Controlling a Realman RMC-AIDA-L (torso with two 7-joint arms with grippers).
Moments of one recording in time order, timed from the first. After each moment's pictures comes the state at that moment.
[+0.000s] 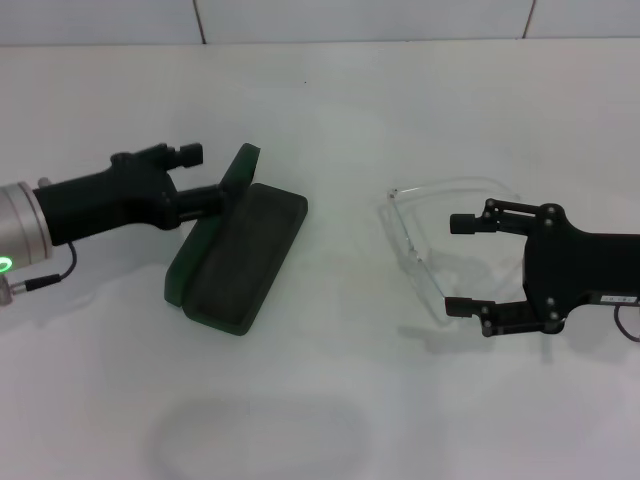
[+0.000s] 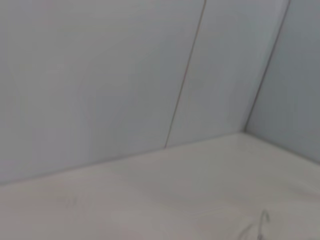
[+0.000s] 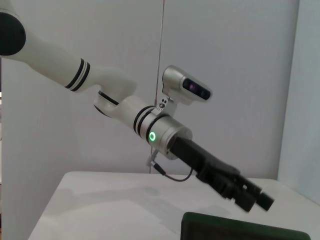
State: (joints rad) left arm -0.35 -2.03 1.07 0.73 1.57 1.27 -1.46; right arm 0.54 1.87 -1.60 -0.35 -1.06 -1.56 0.75
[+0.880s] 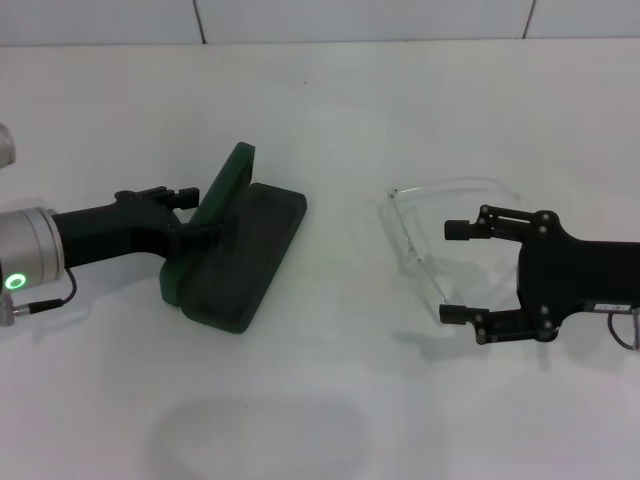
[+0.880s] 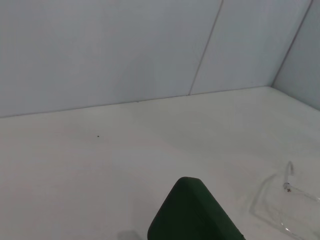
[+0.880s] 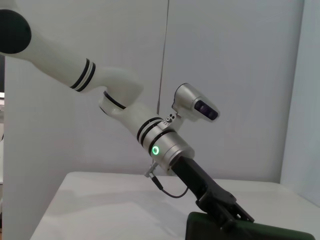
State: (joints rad) left arm -0.37 -2.06 1.04 0.74 1.77 1.20 -1.59; right arm 0.54 1.88 -1.60 -0.35 -1.06 -1.56 0.72
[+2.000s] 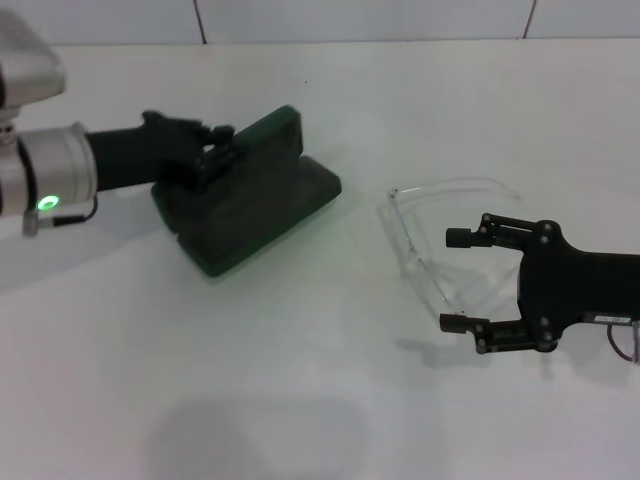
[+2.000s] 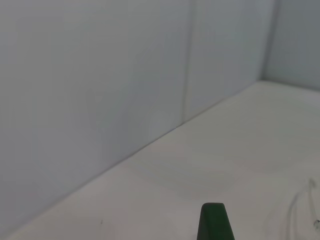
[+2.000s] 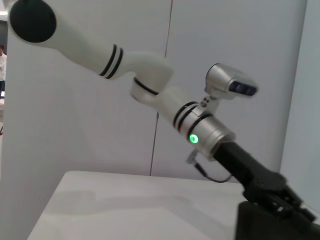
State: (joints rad) left arm -0.52 -2.05 1.05 0.75 1.80 1.11 -1.44; right arm 0.51 1.89 -1.60 -0.35 -1.05 -1.56 0.67
